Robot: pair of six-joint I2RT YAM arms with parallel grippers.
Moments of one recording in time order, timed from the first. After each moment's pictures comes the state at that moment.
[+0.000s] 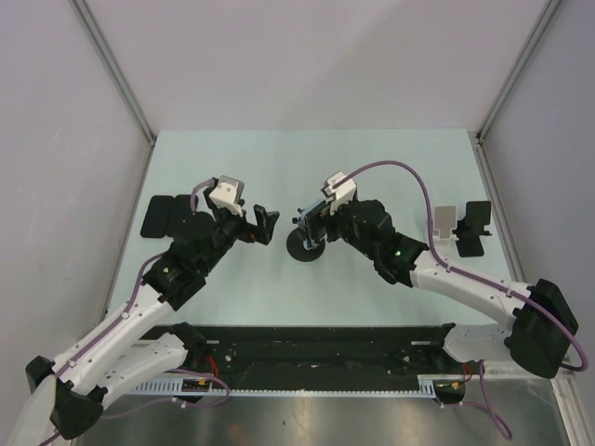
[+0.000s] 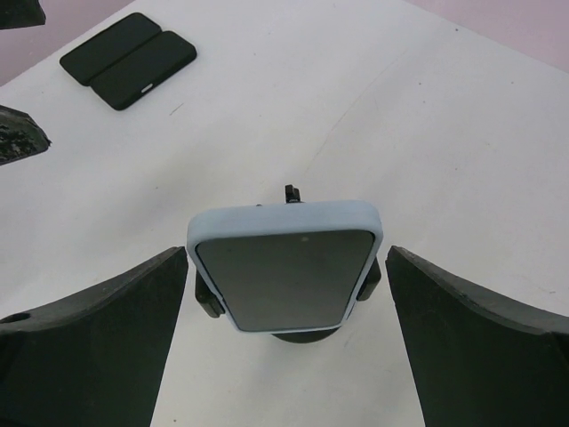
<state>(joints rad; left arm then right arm) -0.66 0.80 0.75 -0.08 -0.17 -0.15 0.87 1.24 0.88 0.16 0.15 0.08</state>
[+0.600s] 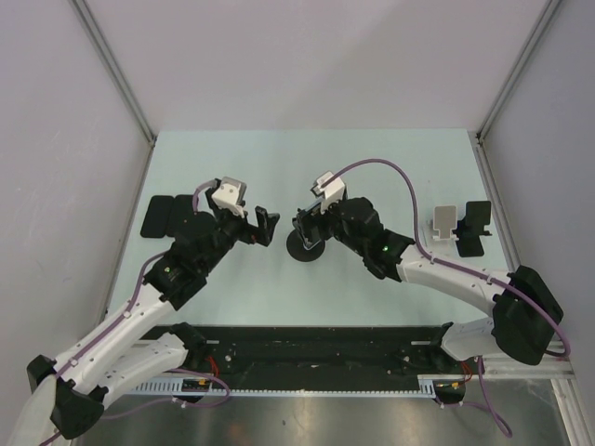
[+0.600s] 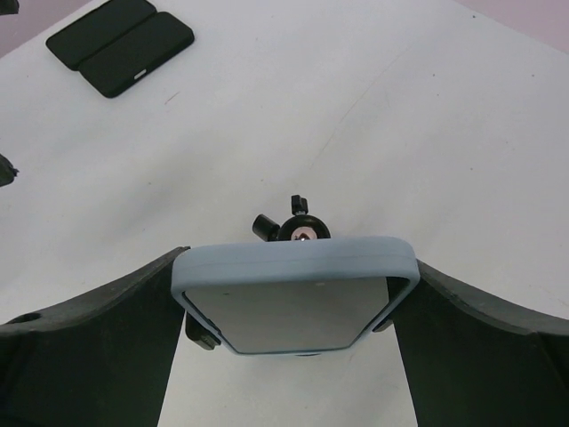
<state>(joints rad) -0.65 0.81 0.75 -0.08 -0.15 -0.13 0.87 1.36 0.91 0.22 0.14 0.07</state>
